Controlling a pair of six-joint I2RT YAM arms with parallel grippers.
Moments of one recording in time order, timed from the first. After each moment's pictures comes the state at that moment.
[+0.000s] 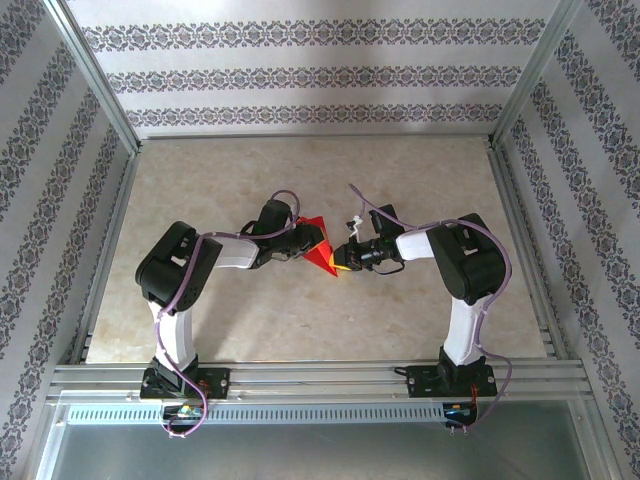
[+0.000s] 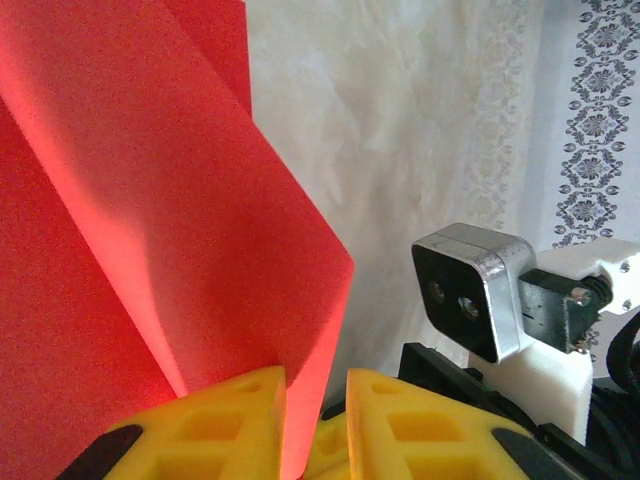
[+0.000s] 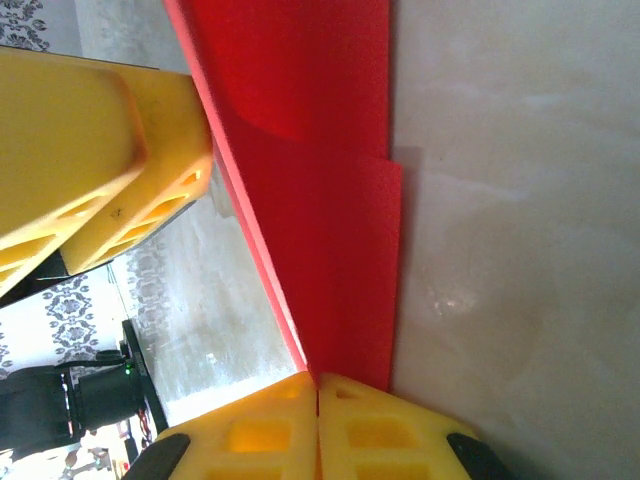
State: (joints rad) left arm -0.49 1.93 0.93 0.37 0.48 -1.04; right arm 0.35 1.94 0.87 0.05 -0.90 0.55
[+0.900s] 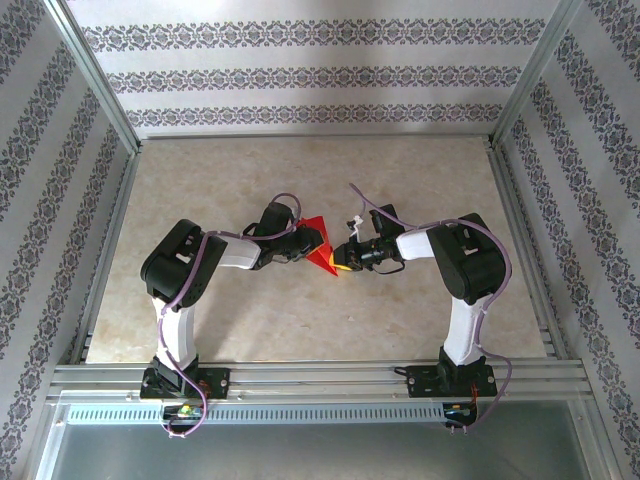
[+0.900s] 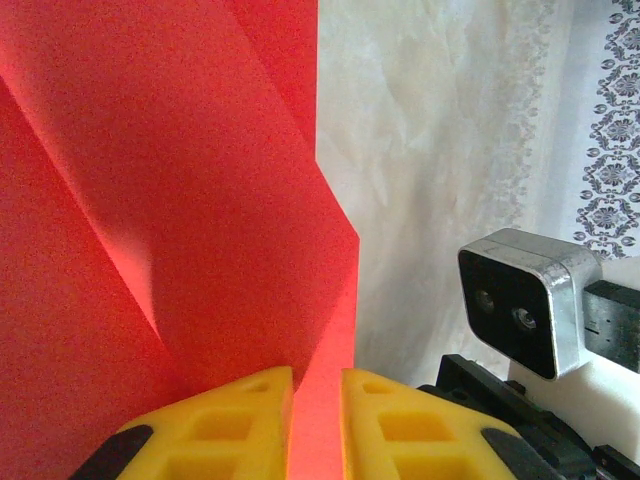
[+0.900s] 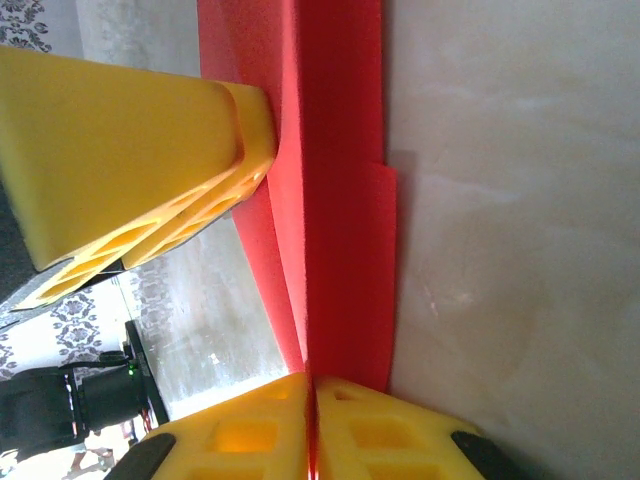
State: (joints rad) left arm -0.49 1.97 0.93 0.37 0.47 -1.05; right arm 0.35 1.94 0.87 0.04 -0.90 0.55
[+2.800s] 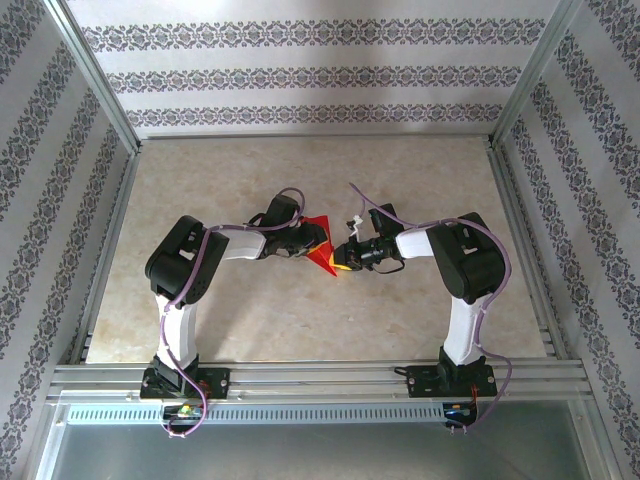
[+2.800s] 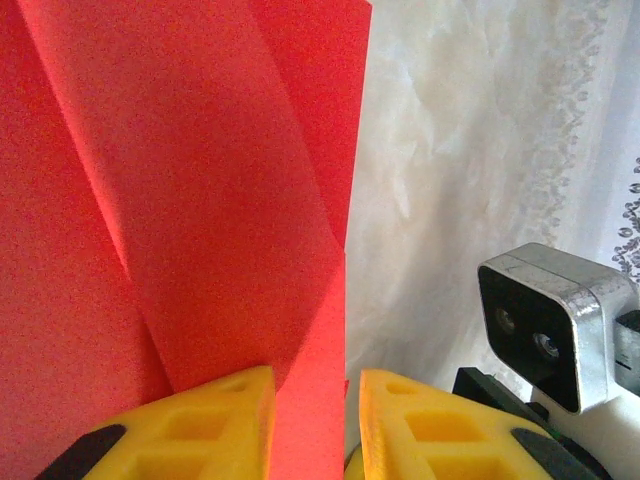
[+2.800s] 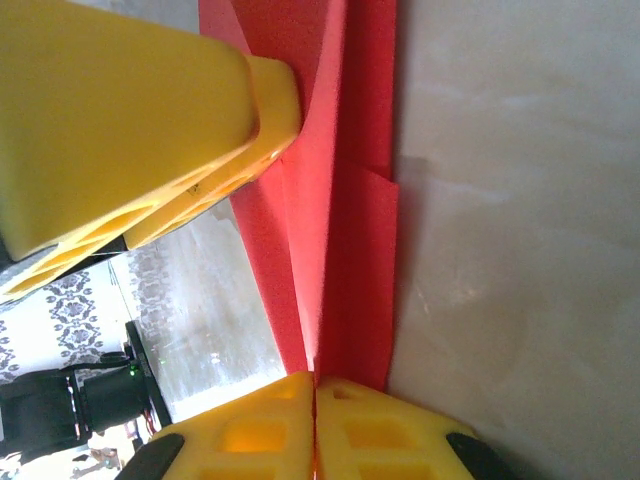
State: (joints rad) left arm -0.49 2.00 1.07 0.15 0.47 -0.99; right arm 0.35 1.95 0.89 0.01 -0.90 0.55
